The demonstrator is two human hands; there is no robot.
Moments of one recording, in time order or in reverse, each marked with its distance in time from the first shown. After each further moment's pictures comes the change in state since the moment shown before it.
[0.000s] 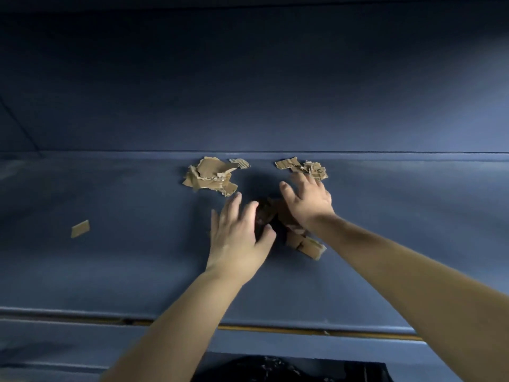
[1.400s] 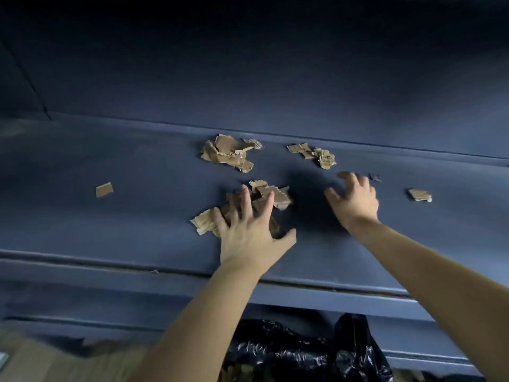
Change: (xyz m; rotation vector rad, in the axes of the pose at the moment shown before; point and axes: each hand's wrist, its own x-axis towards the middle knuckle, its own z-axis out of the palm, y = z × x) left_hand -0.037 -0.015 0.004 0.179 -0.086 -0.060; right_hand -0.045 0.018 -0.014 -0.046 0.185 0.241
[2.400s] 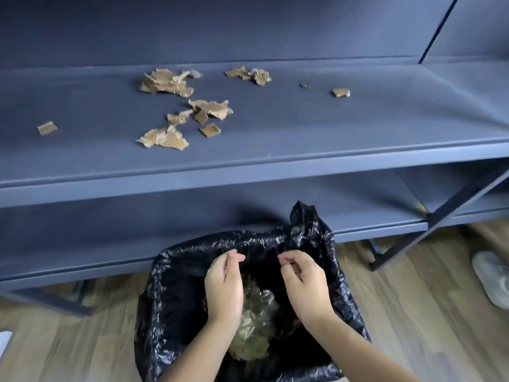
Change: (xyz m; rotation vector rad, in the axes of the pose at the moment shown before) left_hand -0.212 0.001 0.092 -1.117 0.007 -0.387; right_hand -0.294 0.099 0.041 0.473 -0.165 0.224
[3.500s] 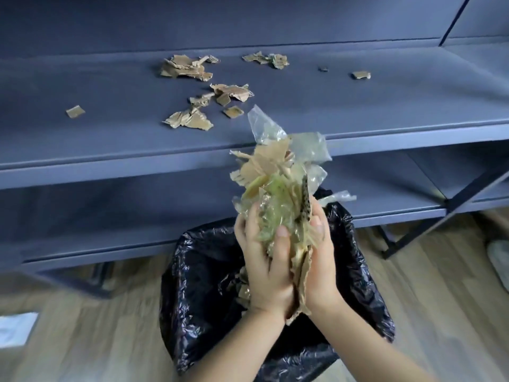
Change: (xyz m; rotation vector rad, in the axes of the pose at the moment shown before) left_hand -0.033 0.023 -0.004 -0.343 -0.086 0.392; right_hand -0.032 -0.058 0.024 0.829 0.007 -0.106
